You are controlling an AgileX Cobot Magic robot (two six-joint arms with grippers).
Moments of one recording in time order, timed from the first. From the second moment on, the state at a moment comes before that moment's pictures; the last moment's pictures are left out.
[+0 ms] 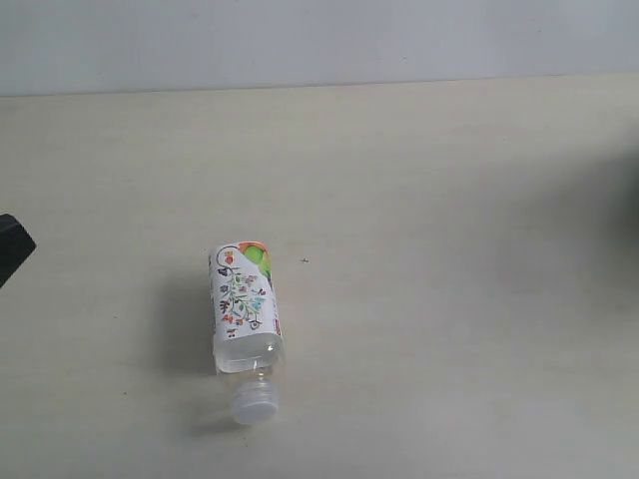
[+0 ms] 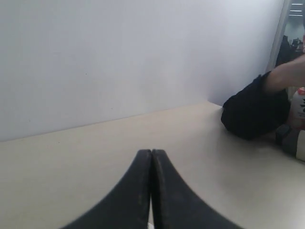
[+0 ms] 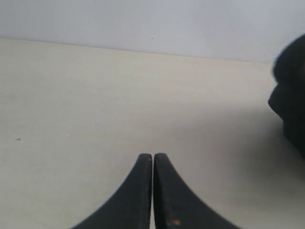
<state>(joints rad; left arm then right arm) -0.63 0.55 0.00 -0.12 -0.49 0.00 0.38 0.25 -0.21 -0.42 0.45 0.44</state>
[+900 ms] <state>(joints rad) -0.63 0.80 -0.39 -0.29 -0.04 0.02 0.38 0.25 -0.21 -0.42 0.45 0.44</state>
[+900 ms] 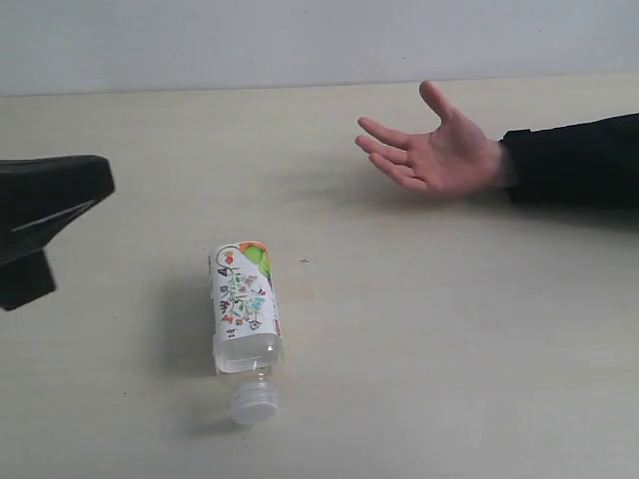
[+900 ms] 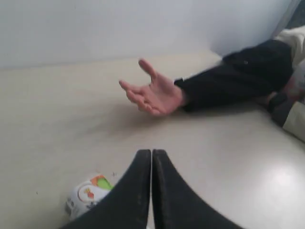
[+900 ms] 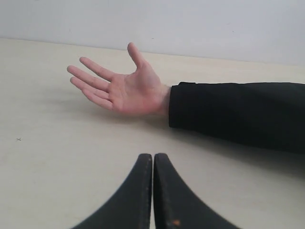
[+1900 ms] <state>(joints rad) -0.59 1.32 -0.84 -0.20 0.50 -0.31 0.38 0.25 -0.21 -0.42 0.45 0.44</state>
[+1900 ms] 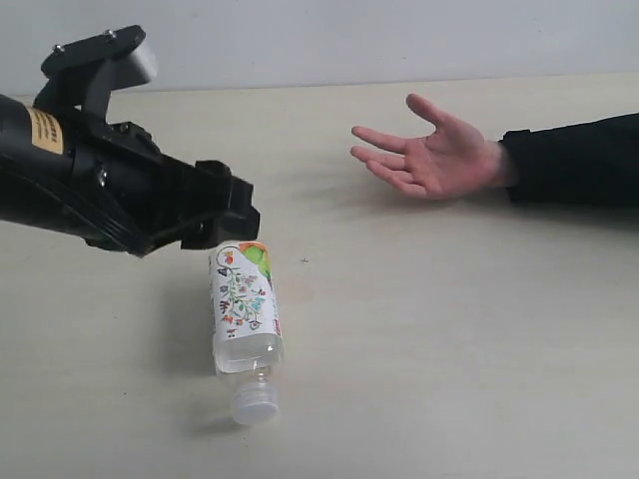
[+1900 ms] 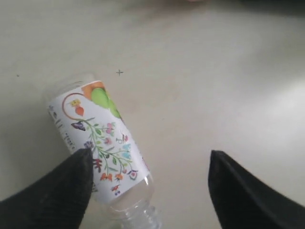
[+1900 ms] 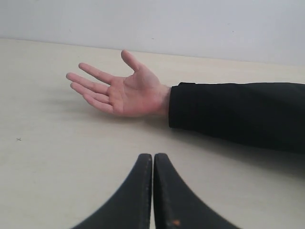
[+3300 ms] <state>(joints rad) -0.65 1.81 -1.06 0.11 0.64 -0.82 0.38 0.25 -0.21 -0.42 0.45 0.44</state>
